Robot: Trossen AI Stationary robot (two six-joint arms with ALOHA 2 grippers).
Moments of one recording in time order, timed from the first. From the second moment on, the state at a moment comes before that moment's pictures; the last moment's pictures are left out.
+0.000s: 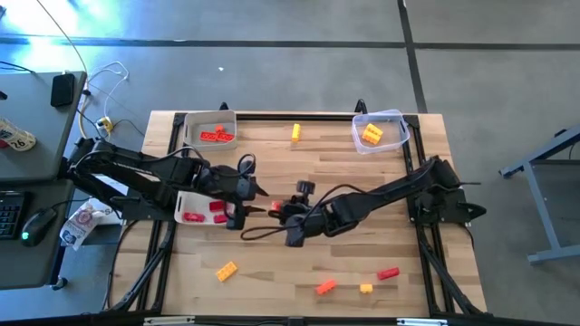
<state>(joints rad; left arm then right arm) -0.07 1.21 1.00 -0.45 -0.09 0.01 0.34 1.90 1.65 -0.65 0.60 0.18</state>
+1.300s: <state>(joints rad) -0.09 1.23 1.00 -0.40 -0.19 0.06 0.29 1.90 1.65 -0.48 0.54 0.18</state>
